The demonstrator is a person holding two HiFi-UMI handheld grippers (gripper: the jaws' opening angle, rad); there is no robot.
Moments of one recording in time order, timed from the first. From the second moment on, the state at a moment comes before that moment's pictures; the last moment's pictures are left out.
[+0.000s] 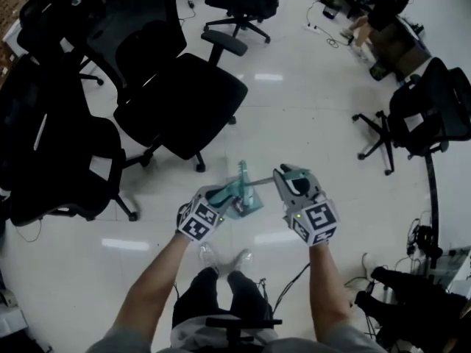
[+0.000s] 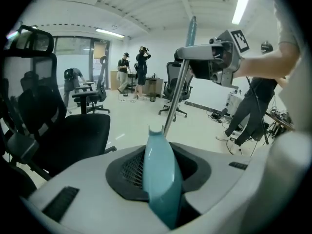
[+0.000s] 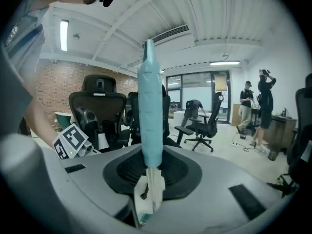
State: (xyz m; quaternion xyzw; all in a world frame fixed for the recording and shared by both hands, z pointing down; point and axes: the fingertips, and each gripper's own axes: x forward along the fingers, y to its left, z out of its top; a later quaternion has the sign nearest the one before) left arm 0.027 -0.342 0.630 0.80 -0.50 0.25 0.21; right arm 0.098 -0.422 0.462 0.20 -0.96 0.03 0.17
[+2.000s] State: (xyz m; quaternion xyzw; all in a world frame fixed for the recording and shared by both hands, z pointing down) left arm 0.074 -0.331 0.651 0.82 -0.46 0.26 0.24; right arm 0.142 -0.361 0.485 0.28 -0.94 0.06 0.17
